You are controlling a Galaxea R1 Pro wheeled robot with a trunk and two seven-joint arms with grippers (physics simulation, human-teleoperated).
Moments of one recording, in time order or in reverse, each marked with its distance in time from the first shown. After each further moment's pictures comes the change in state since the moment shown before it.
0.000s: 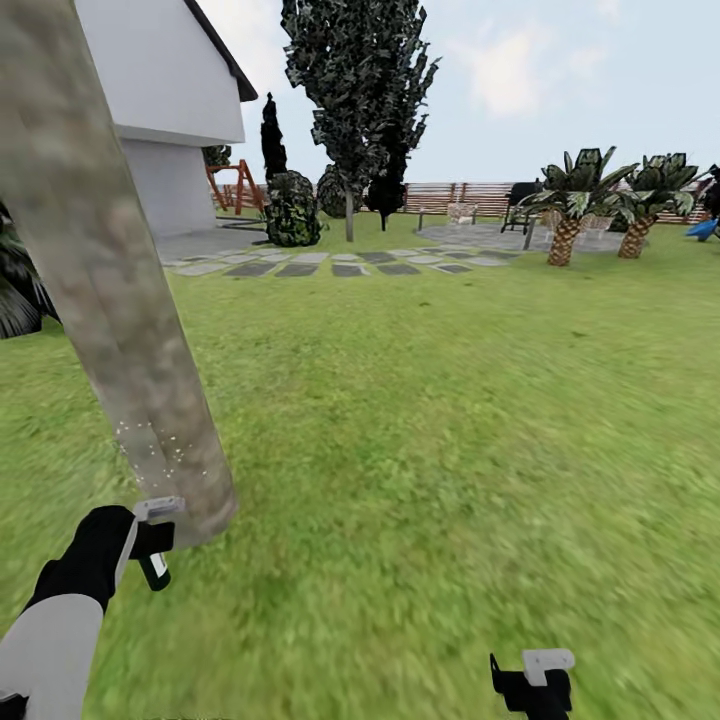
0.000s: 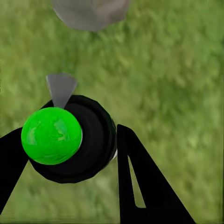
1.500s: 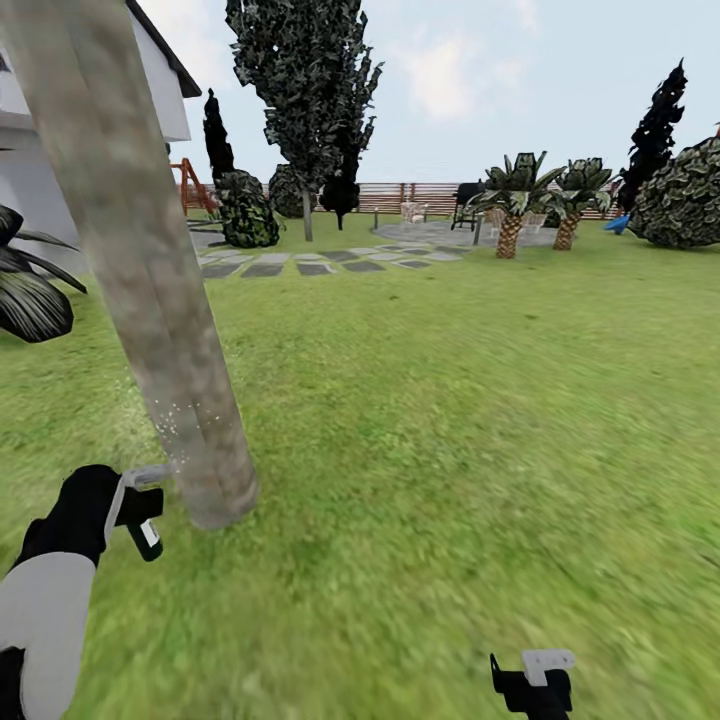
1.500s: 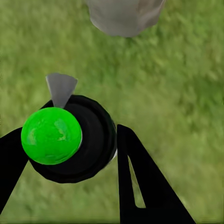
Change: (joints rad) left arm -0.118 0.042 -0.001 -0.019 0.014 0.138 -0.003; right arm 0.000 -0.001 0.000 0.000 0.000 0.000 0.000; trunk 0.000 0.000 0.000
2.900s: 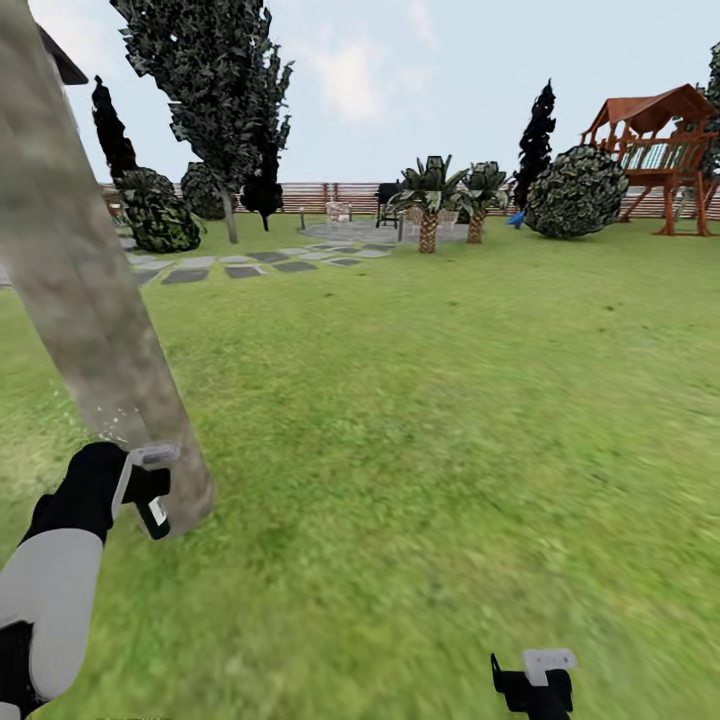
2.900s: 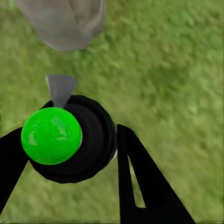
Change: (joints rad) left arm -0.069 -0.004 -0.042 0.005 0.000 0.031 -0.006; right arm 0.000 -0.001 -0.001 0.000 -0.001 0.000 0.000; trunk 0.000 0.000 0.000
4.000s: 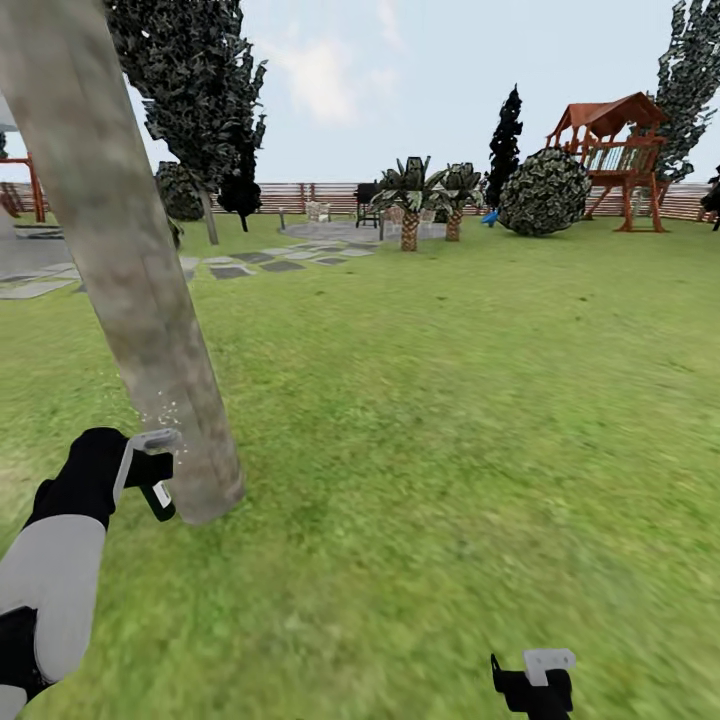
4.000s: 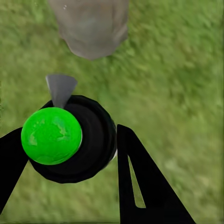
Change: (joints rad) left arm -0.042 -0.004 -0.009 -0.015 0.006 0.007 -0.008; right arm 0.000 0.000 0.000 0.000 0.000 0.000 0.000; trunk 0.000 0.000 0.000
